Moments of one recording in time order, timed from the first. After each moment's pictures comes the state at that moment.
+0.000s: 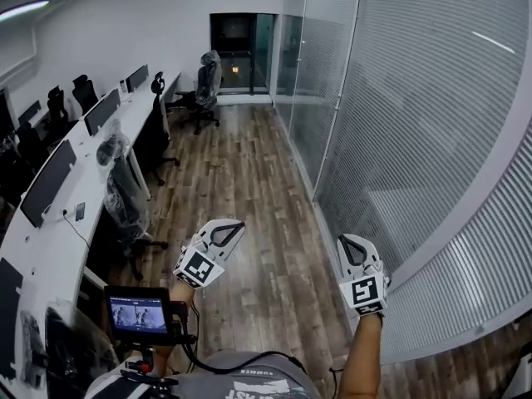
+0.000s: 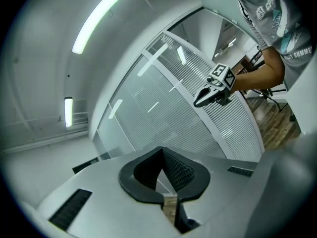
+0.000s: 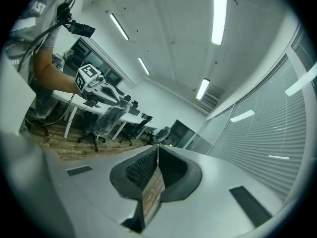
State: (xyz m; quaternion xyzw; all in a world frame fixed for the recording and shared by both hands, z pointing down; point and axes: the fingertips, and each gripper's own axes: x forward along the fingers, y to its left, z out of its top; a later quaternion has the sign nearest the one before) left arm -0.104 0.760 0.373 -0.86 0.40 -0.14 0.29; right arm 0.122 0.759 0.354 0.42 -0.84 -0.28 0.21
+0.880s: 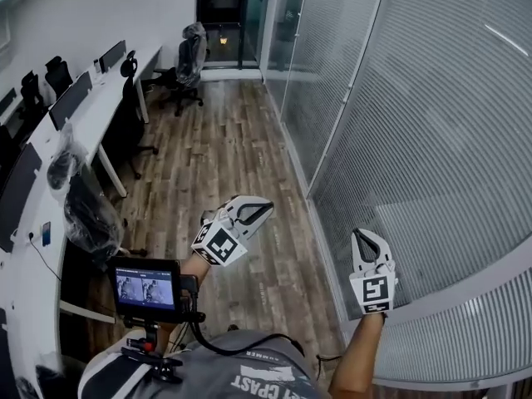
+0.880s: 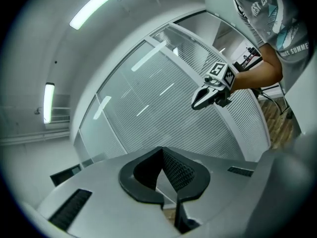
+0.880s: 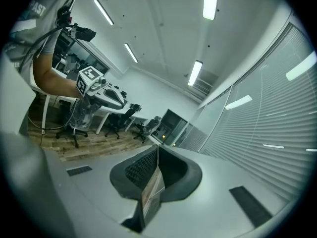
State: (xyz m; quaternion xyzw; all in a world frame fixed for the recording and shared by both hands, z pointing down) left arm -0.103 0.379 0.404 -0.89 0.32 -0.13 0.30; right arm 0.091 0.413 0.390 0.47 -0.82 -0.24 0.23
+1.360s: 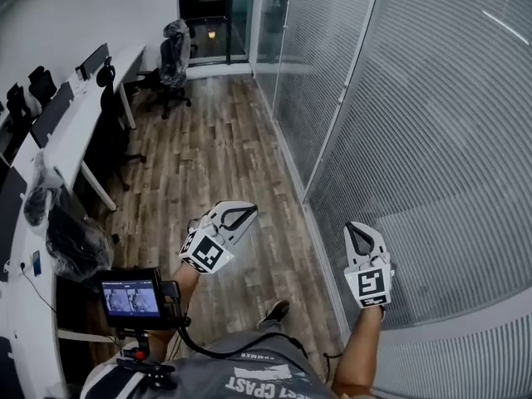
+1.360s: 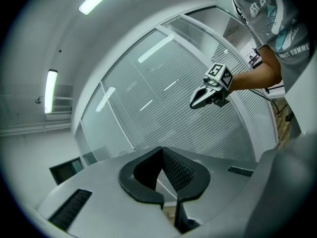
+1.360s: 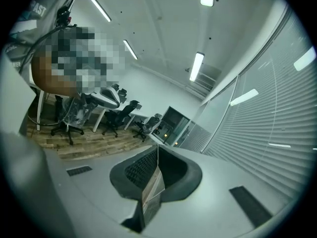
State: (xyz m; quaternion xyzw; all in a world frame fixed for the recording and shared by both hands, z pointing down) left arm -0.115 0.226 0.434 -0.89 0.34 -0.14 0.28; right arm 0.091 0.247 0.410 0.46 -0.82 -0.23 0.24
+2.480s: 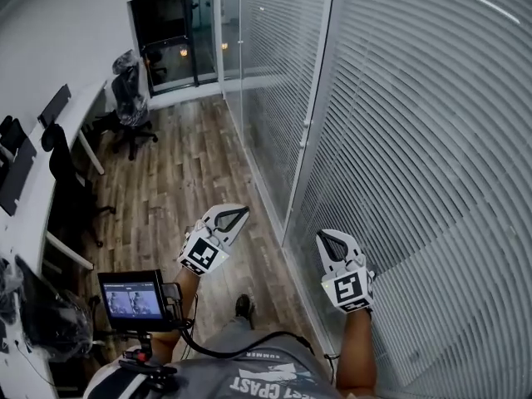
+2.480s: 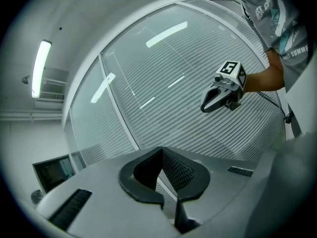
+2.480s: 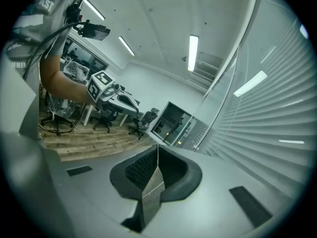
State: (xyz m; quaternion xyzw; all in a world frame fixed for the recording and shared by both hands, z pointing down) left arm 0.048 -0.209 0.445 -0.90 0.31 -0.12 0.27; right arm 0.203 -0.148 0.443 0.44 -0.84 -0.22 0.25
